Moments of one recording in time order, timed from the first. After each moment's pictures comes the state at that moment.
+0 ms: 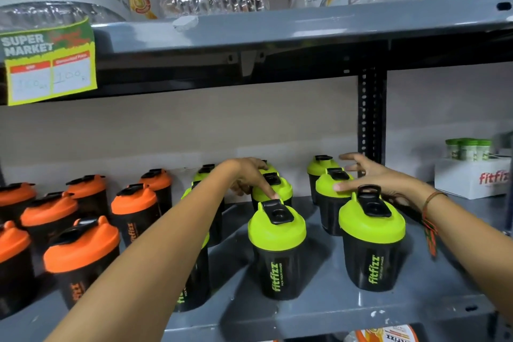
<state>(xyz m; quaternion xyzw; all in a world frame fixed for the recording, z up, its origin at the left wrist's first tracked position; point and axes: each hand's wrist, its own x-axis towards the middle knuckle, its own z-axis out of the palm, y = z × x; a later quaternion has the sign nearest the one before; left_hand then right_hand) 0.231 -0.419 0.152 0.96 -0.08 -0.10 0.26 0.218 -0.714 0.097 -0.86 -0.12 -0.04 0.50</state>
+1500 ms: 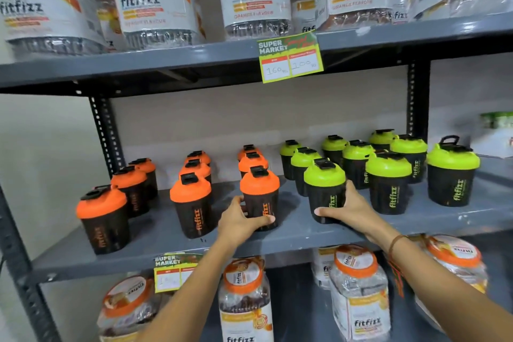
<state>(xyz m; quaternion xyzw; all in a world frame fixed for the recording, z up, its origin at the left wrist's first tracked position) 0.068 -0.128 0.001 0.87 -0.03 0.15 0.48 0.082 -0.405 -0.010 -0.85 -0.04 -0.18 0.50</state>
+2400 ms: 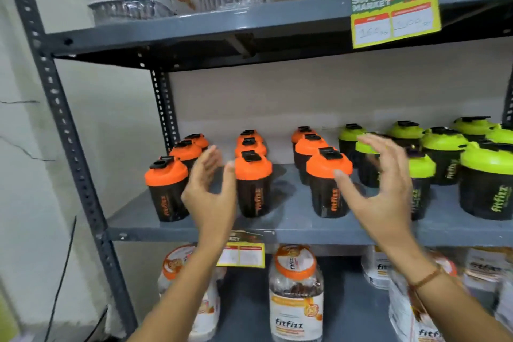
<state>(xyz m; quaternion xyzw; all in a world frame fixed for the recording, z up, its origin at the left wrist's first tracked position) 0.008 -0.018 0.032 0.59 -0.09 0.55 0.58 0.018 -0.260 0.029 -0.69 -0.23 -0.54 0.43</state>
